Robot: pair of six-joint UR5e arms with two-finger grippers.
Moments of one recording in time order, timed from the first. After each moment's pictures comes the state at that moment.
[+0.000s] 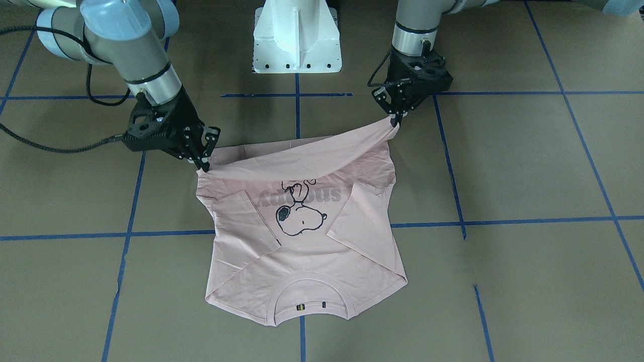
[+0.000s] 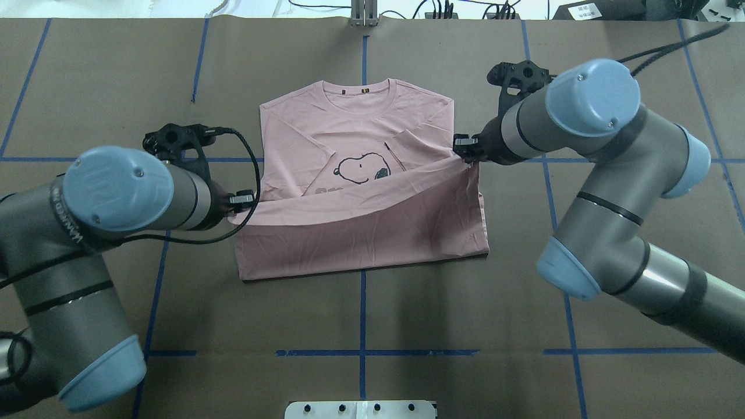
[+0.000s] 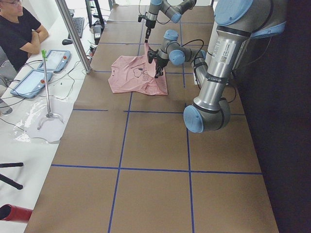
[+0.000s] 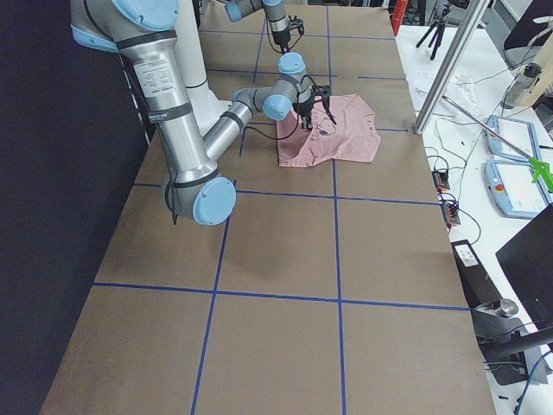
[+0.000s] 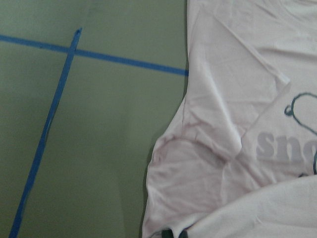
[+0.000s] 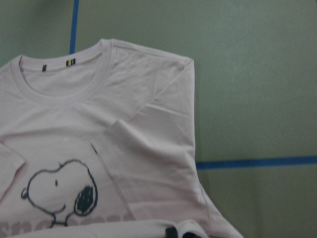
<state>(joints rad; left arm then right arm) -0.58 -2.00 -2.01 -1.55 -1.66 -1.39 0.74 -1.07 1.78 -1.35 1.86 1.19</state>
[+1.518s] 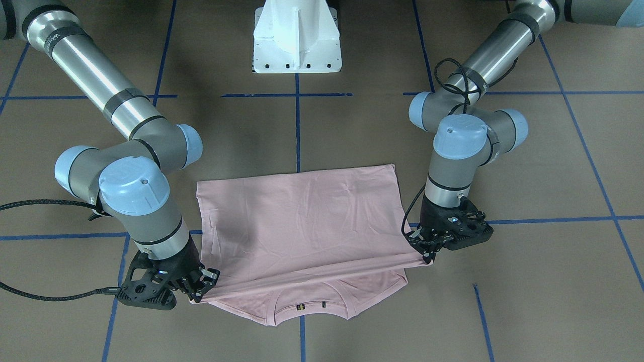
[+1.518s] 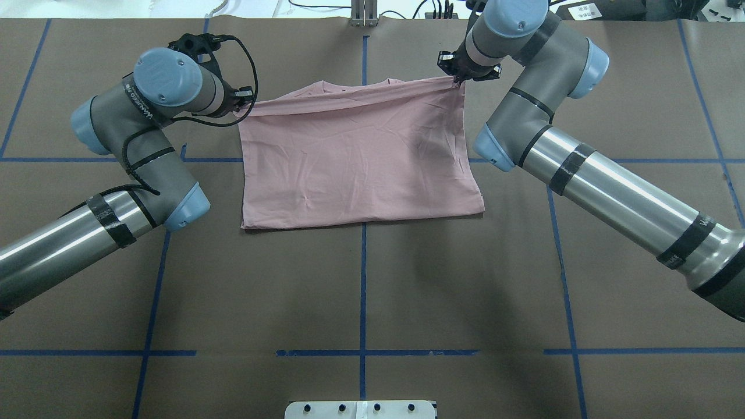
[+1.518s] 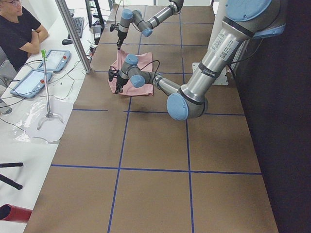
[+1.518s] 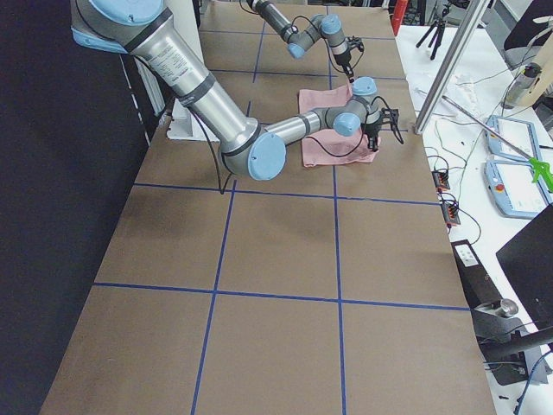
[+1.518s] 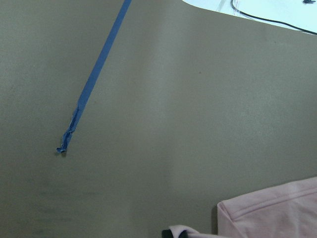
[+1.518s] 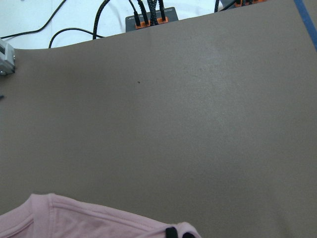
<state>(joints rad) -0.79 -2.22 -1.28 -2.09 -1.67 -1.29 0.87 -0.73 1.06 -1.05 1.85 1.19</state>
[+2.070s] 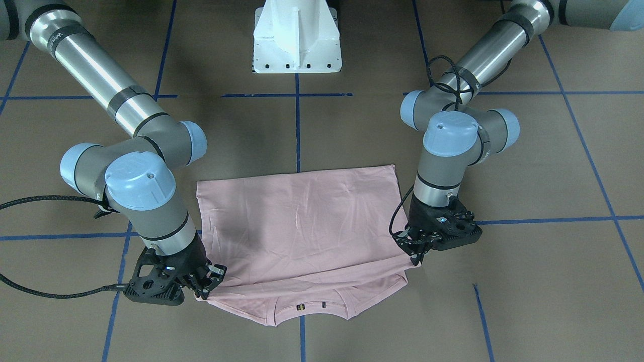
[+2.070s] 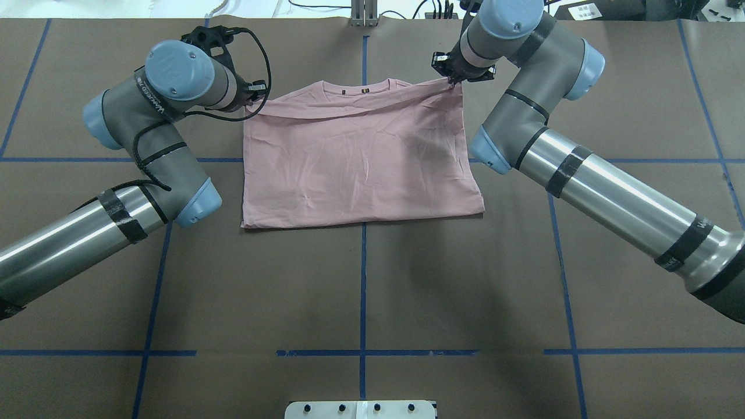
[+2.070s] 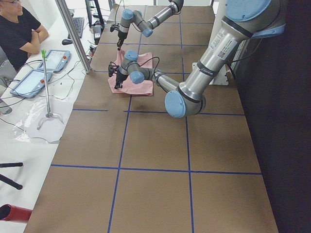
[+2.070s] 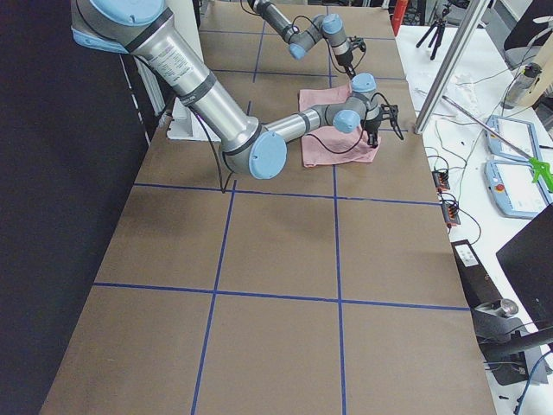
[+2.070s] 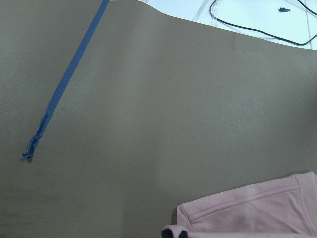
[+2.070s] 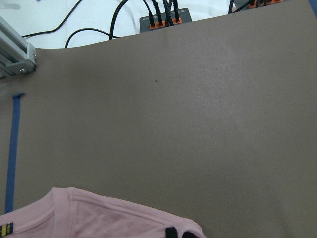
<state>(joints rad) -0.79 -2.25 -1.28 -2.10 -1.67 -1.29 0.86 -0.74 1.07 -1.05 1.85 1.18</state>
